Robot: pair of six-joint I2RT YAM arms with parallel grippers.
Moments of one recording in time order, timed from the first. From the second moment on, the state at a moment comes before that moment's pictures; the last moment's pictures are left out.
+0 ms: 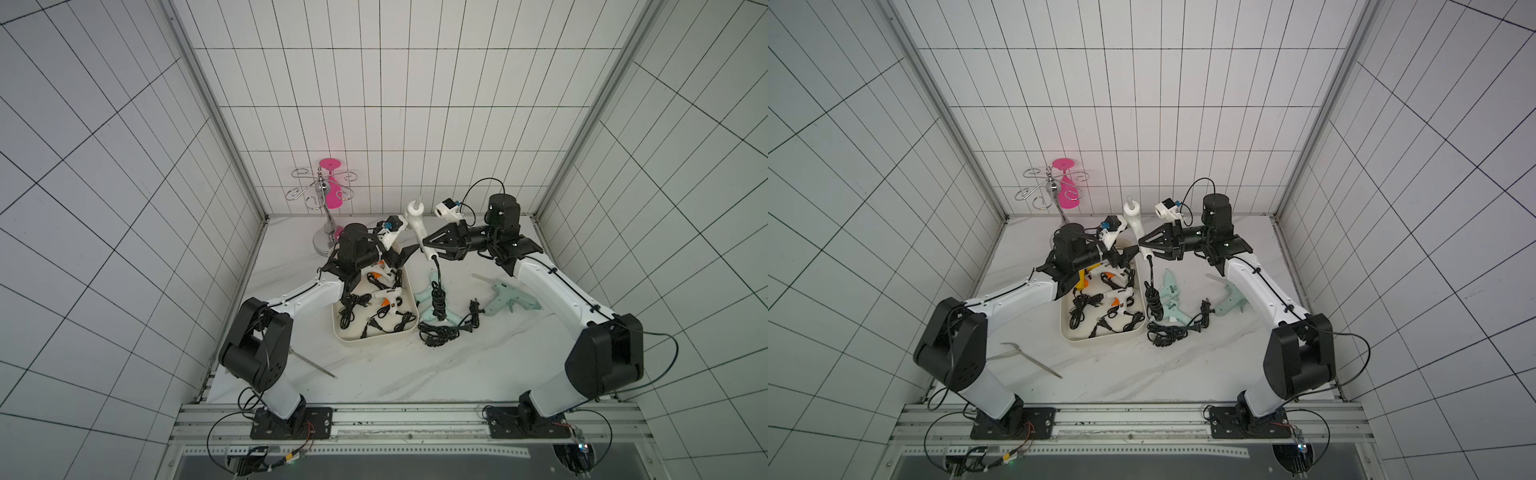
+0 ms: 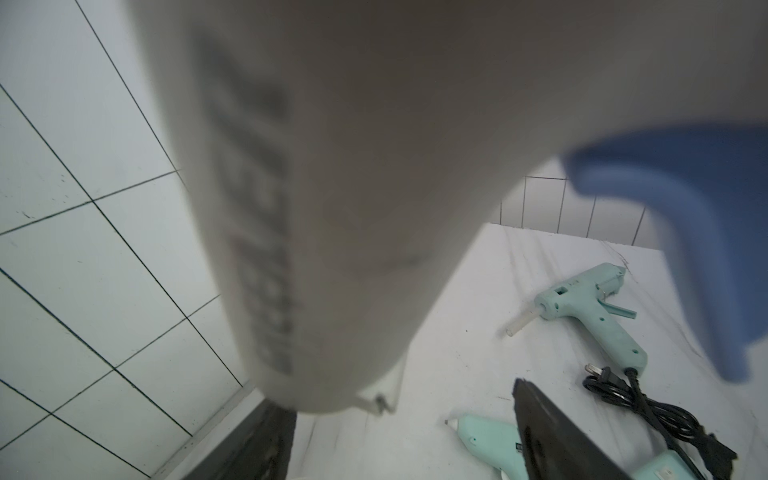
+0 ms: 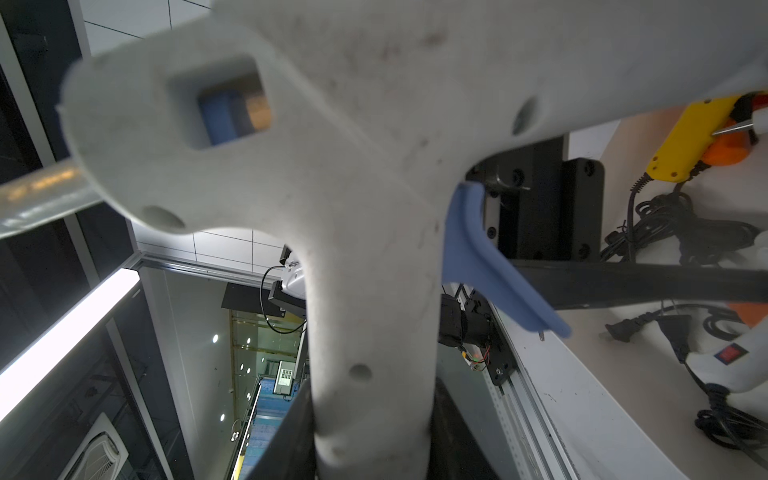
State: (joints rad) left arm -0.49 1.66 1.11 0.45 0.45 0.24; right arm 0.41 1.56 1.35 -0.03 -1.40 1.03
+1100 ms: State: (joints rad) left arm -0.57 1.40 1.03 0.24 0.28 0.45; right arm 0.25 1.53 1.27 -0.07 -1.38 0.93
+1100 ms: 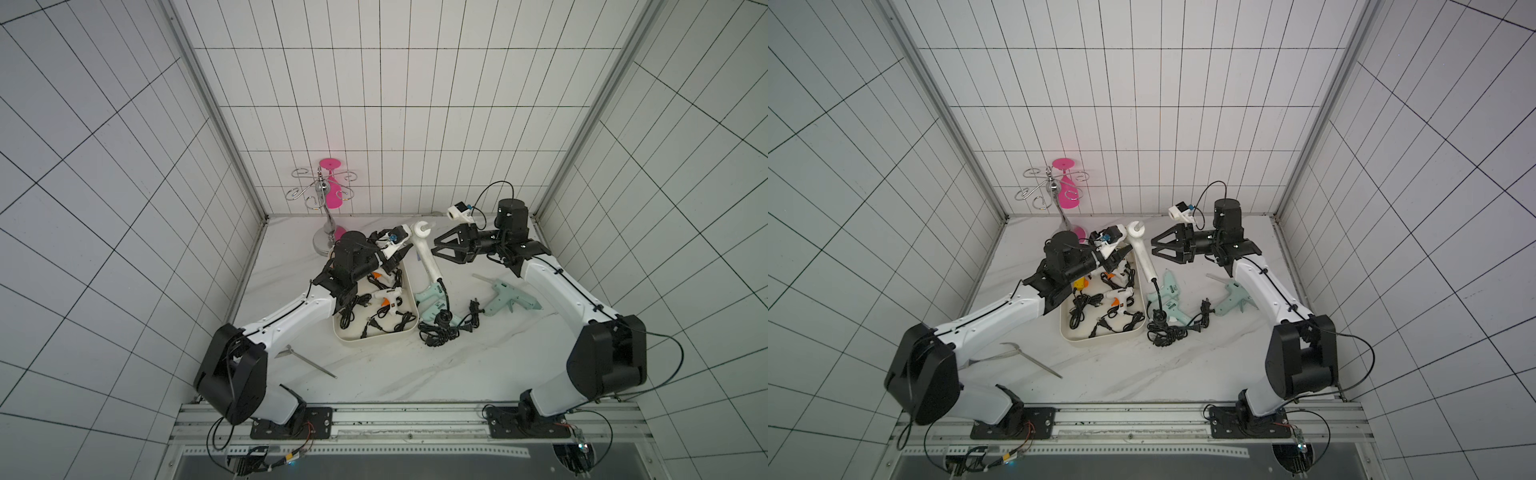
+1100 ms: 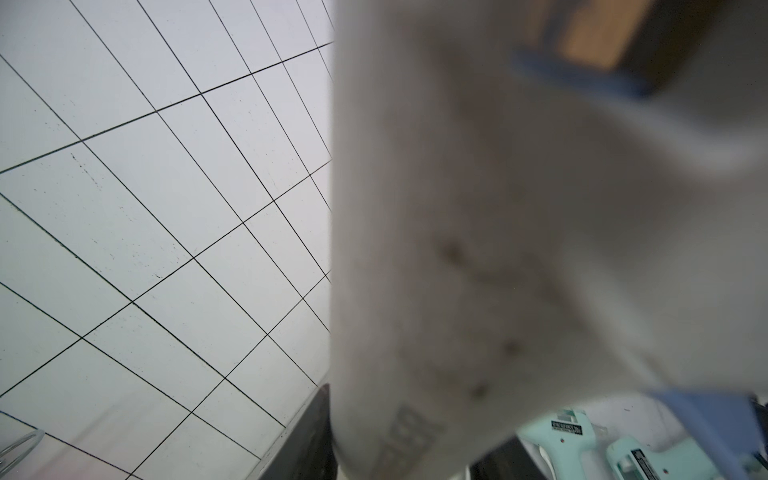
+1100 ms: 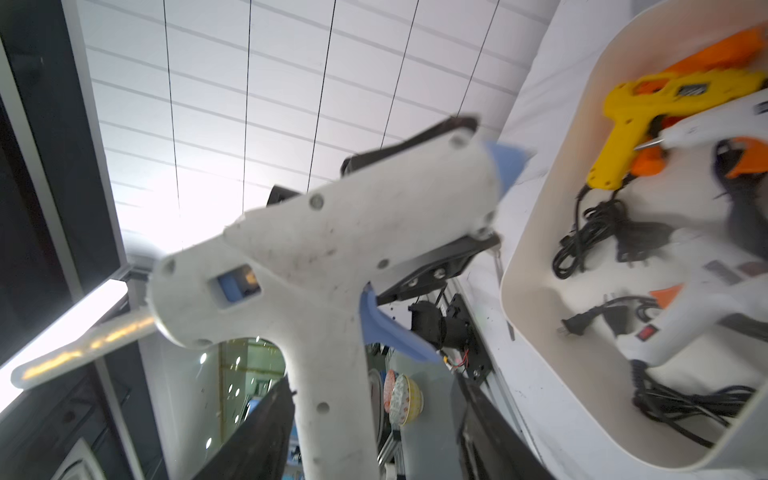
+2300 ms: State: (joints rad) left arm -0.39 1.44 1.12 -0.65 -0.27 0.58; right arm 0.19 1.50 1.01 -0.25 -0.96 0.62
